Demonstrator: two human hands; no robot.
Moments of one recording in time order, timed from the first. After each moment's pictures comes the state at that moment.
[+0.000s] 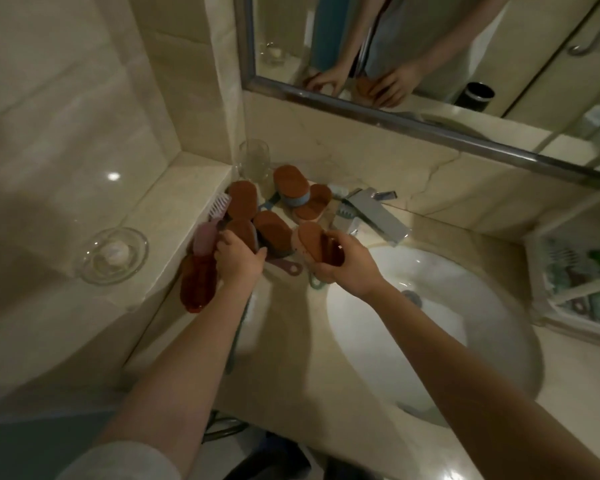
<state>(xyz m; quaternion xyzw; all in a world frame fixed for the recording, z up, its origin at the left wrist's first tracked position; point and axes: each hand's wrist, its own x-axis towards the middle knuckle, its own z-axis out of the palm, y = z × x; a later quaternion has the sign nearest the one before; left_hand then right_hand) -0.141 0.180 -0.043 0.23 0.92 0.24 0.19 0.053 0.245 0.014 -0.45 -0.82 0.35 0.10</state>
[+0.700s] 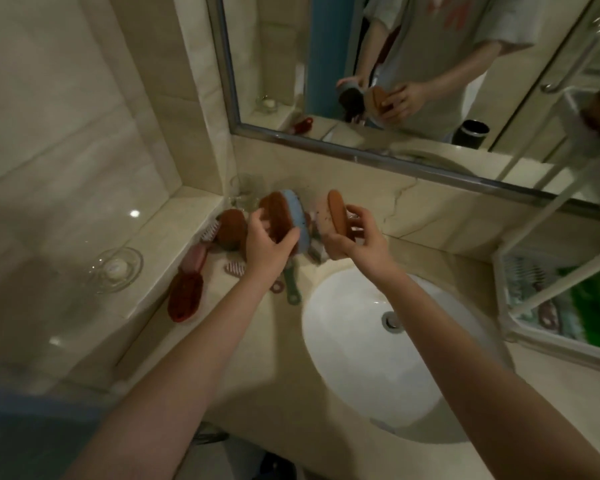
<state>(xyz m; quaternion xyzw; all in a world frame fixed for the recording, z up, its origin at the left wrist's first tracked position) -0.031 0.188 0.084 0.29 0.75 0.55 0.25 0.122 0.267 0.095 -0.39 -0.69 0.52 0.31</state>
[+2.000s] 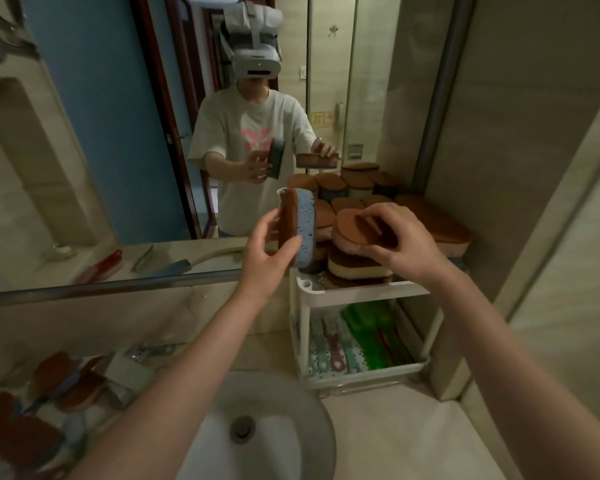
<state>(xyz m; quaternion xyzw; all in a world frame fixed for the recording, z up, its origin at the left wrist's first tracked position) 0.302 0.346 0.238 0.59 0.46 0.59 0.31 0.531 0.363 0.266 -0.50 -0.80 0.05 0.33</state>
